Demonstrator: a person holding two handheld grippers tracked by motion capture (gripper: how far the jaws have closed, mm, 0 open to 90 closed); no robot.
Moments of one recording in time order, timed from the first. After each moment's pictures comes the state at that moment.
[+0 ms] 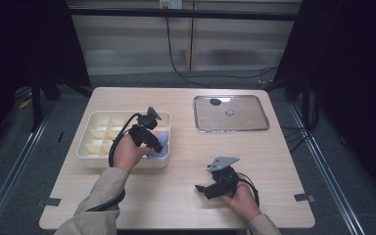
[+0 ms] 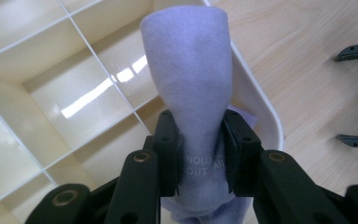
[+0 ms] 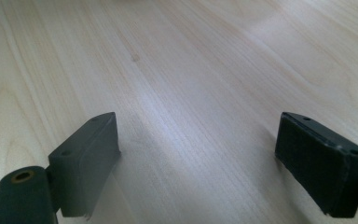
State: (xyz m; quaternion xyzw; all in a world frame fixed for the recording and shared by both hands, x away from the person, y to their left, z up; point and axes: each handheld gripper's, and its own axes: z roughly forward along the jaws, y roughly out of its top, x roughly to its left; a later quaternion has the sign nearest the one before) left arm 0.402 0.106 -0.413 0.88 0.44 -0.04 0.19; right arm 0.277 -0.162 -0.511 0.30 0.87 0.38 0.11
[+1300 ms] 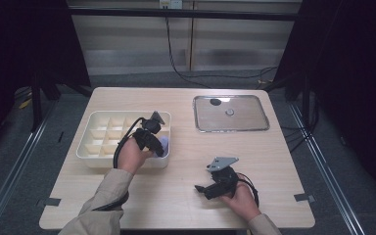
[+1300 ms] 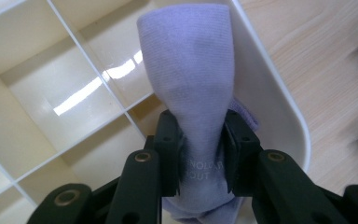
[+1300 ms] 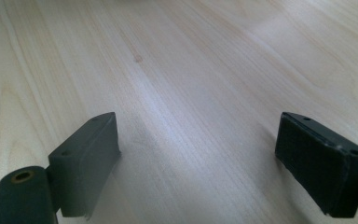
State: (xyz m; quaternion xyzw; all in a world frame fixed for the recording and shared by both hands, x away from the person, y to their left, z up) left arm 0.402 0.096 -0.431 0.88 0.44 -0.04 0.16; right arm 0.277 -0.161 -0.511 0.30 0.87 0.38 0.11
